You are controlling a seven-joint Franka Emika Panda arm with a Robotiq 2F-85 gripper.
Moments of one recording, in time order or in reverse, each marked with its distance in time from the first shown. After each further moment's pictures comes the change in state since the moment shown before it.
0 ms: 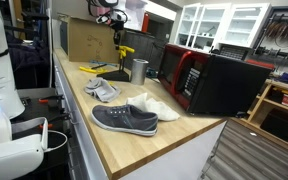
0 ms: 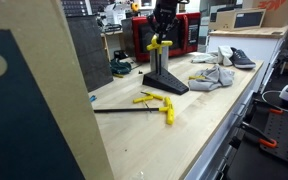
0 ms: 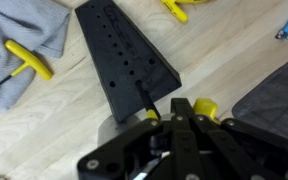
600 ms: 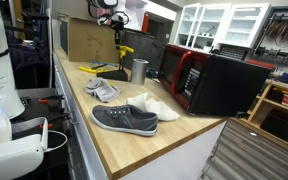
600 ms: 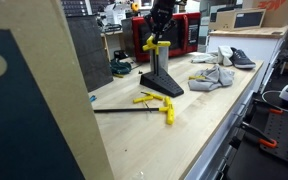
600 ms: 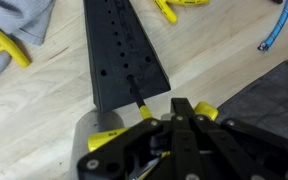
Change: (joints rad) arm 0.012 0.012 0.000 0.000 0.047 0.048 -0.133
